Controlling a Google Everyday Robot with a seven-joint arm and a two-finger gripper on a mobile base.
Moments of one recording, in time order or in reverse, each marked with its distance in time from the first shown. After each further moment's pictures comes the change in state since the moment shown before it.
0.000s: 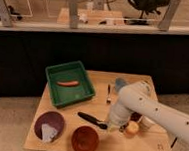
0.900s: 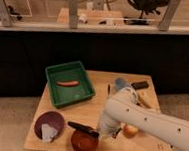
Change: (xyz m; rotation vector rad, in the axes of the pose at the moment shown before) arm -0.040 0.025 0.008 -0.010 0.021 -0.091
